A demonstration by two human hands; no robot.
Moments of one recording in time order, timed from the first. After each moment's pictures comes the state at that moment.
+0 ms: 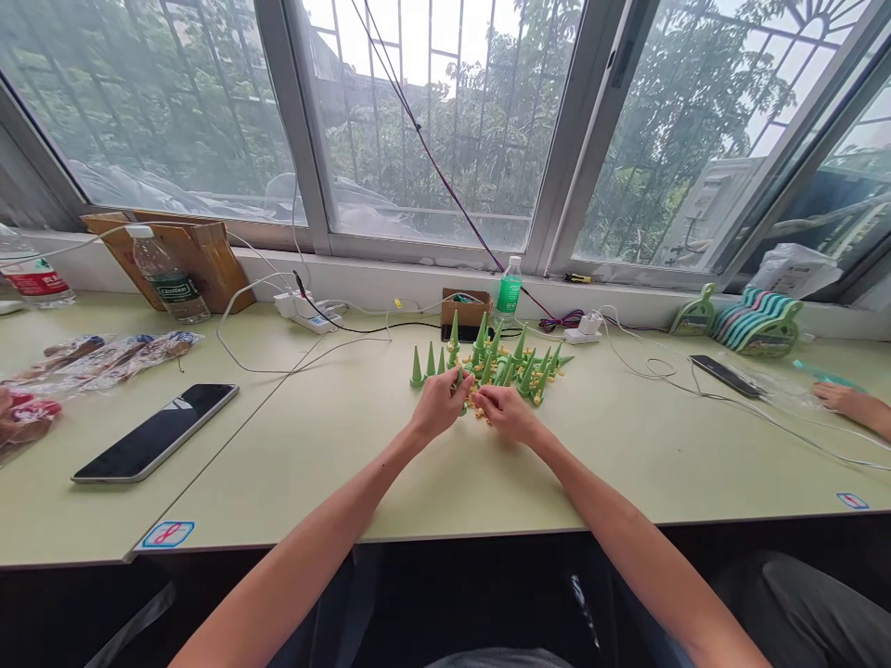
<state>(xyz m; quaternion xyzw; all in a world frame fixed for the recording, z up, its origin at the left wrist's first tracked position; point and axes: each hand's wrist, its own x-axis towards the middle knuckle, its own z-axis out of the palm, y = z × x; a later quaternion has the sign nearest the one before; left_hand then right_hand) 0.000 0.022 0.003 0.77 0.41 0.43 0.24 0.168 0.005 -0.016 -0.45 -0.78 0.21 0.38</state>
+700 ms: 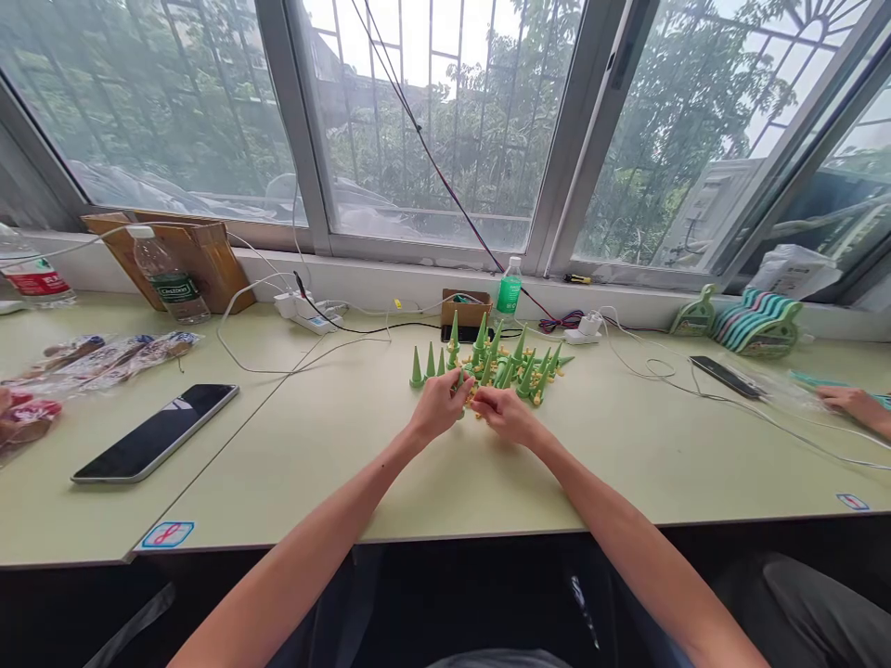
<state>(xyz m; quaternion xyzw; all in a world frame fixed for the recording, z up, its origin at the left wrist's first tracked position) 0.001 0.021 0.003 0.77 0.40 0.43 0.26 0.169 0.006 -0.020 -0.42 -0.79 0.22 0.38</state>
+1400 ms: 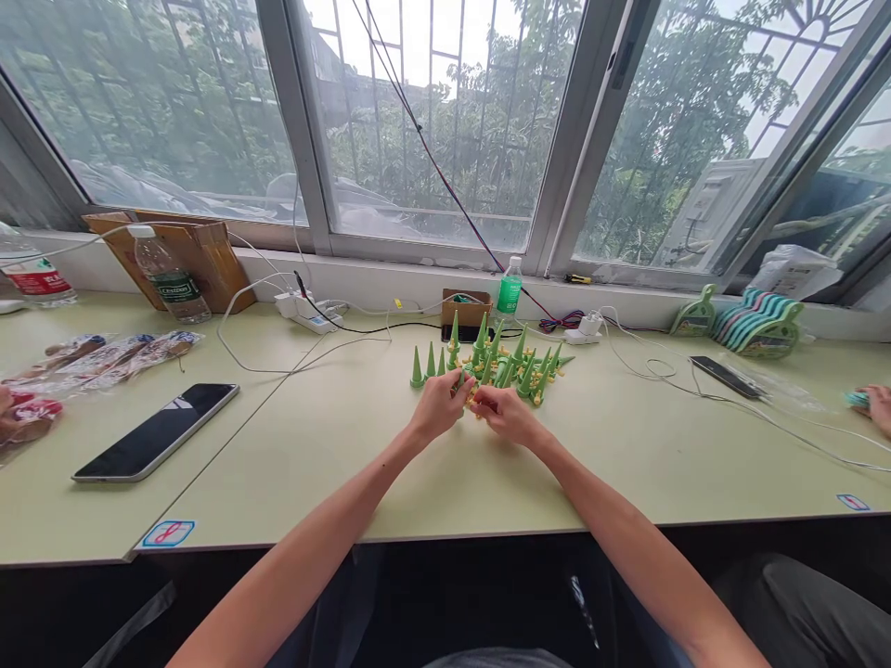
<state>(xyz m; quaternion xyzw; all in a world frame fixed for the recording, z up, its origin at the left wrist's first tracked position) 0.001 0.021 0.003 0.77 0.40 0.42 0.25 0.168 0.004 -0.019 -0.43 -0.79 0.23 0.37</state>
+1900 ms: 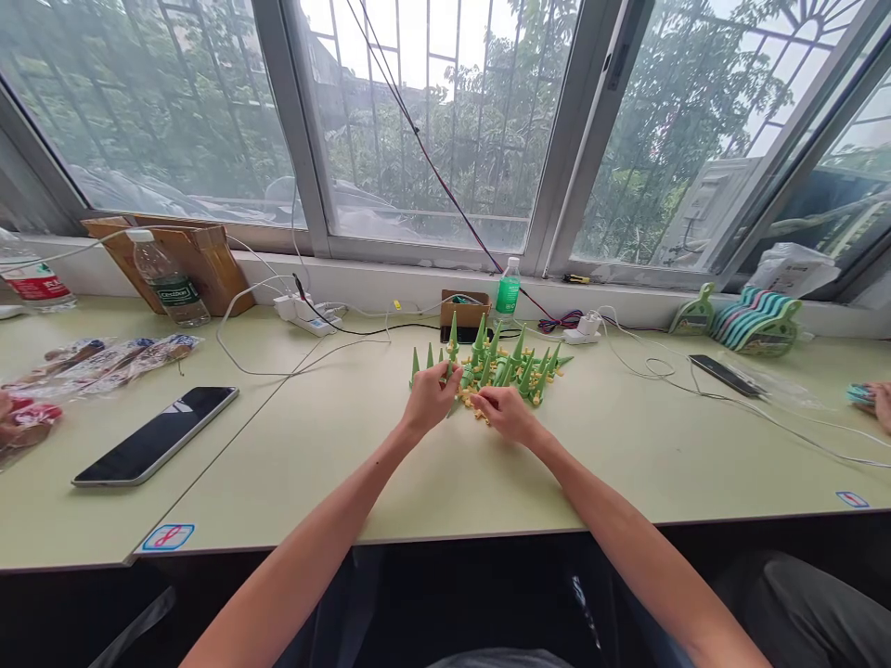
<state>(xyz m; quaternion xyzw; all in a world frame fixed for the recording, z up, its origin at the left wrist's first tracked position) -0.008 0.028 0.011 0.74 0.43 0.46 0.22 0.167 0.004 -0.017 -0.46 -0.78 0.19 0.38</state>
